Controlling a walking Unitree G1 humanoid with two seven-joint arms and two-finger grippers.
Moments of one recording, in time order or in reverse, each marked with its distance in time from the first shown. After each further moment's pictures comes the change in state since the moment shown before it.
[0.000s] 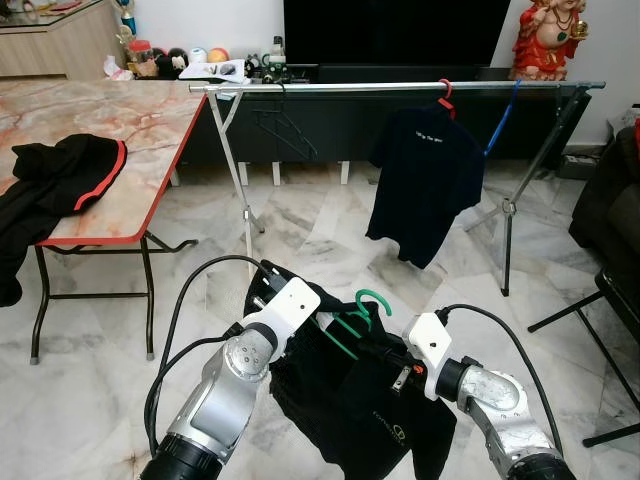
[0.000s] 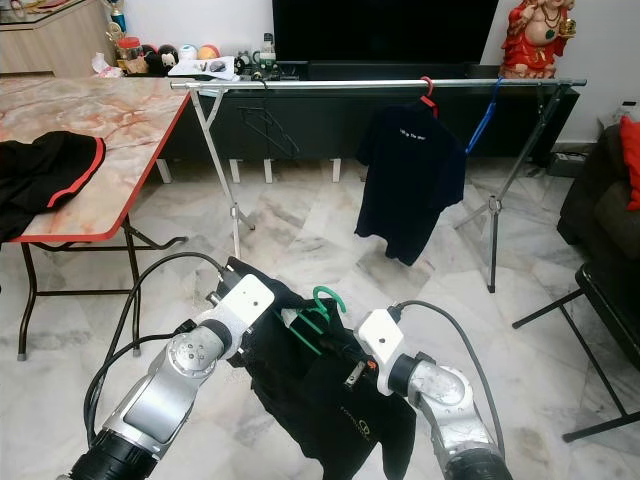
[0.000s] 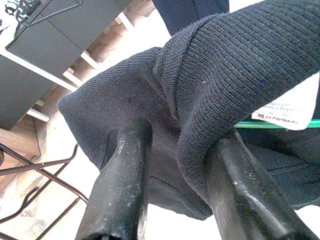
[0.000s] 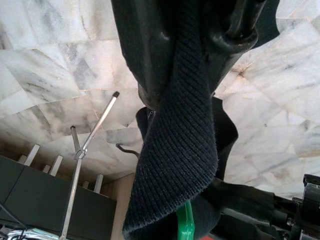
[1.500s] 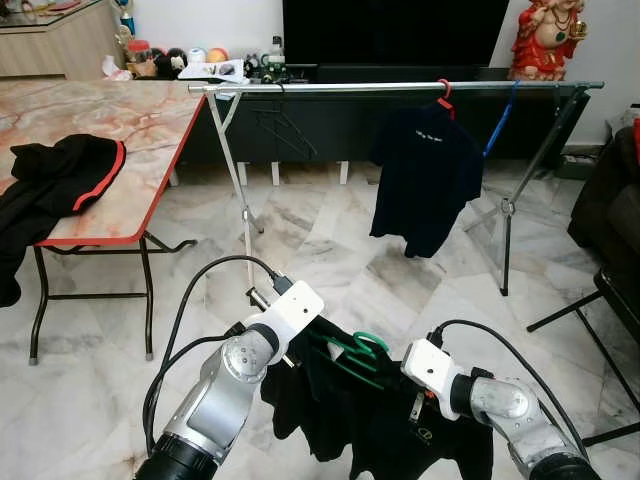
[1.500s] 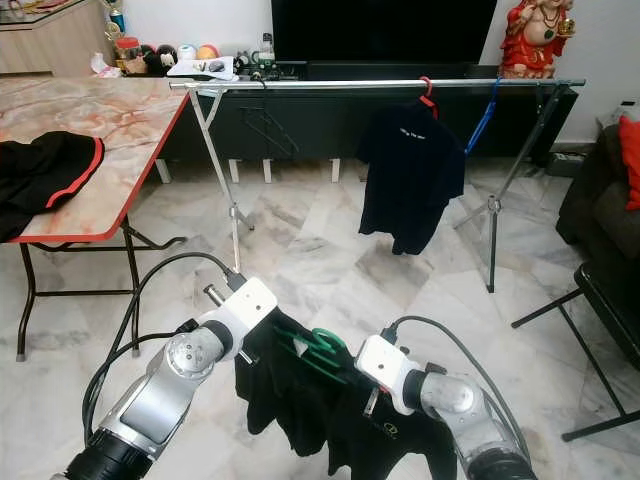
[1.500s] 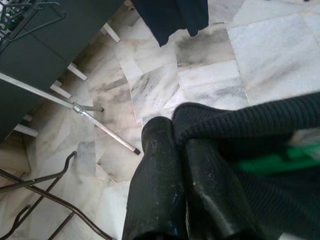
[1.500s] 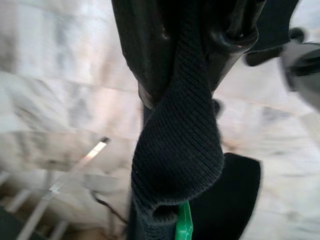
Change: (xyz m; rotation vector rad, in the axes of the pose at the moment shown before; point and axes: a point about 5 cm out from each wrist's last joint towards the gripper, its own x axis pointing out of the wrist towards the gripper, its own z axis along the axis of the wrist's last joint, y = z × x) left arm -0.001 -0.002 0.001 0.038 -0.035 -0.070; right arm -0.020 0.000 -0.026 -0.174 0.261 0.163
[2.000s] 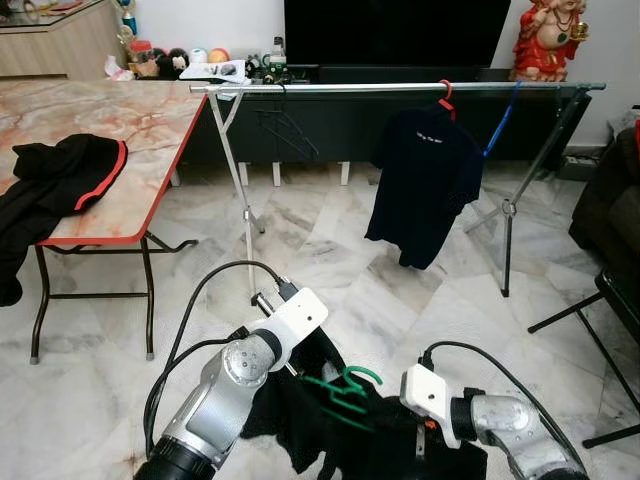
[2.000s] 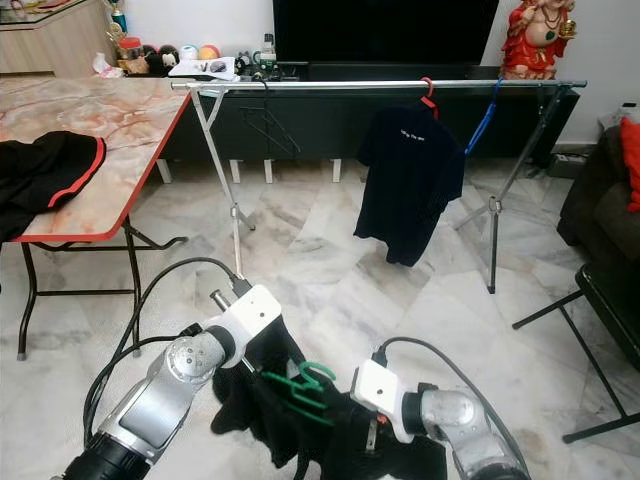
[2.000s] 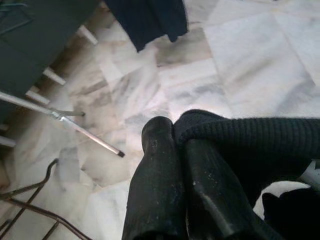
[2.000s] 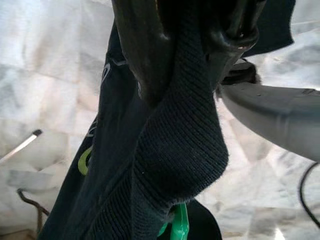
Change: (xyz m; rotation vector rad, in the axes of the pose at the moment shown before) left arm -0.003 -0.010 -0.006 0.024 -0.008 -0.115; right arm -0.001 0.024 -0.006 0.068 -0.032 0.245
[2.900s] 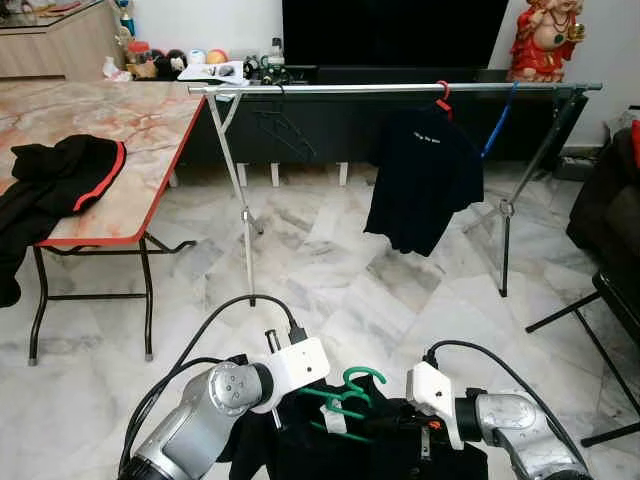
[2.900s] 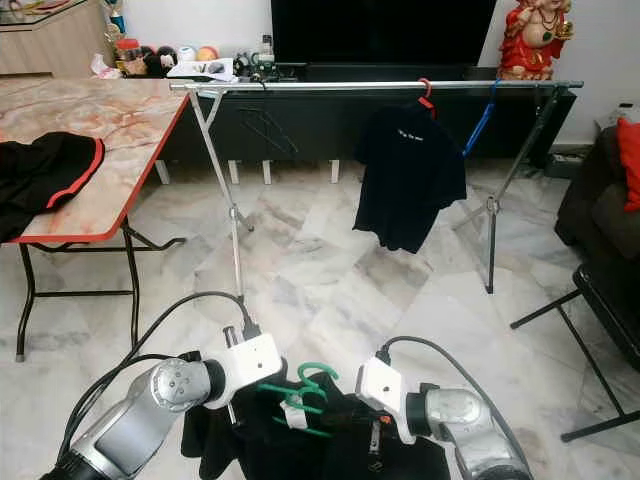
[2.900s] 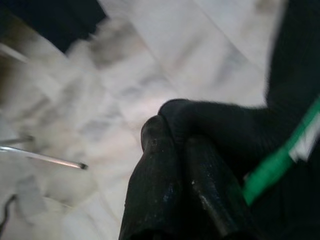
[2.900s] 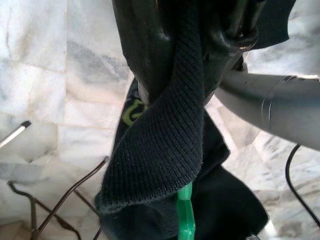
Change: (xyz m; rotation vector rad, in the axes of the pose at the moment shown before) left arm -0.013 -0.019 -0.009 0.128 -0.035 -0.266; right arm -0.005 -0.002 0.009 0.035 -0.067 0.015
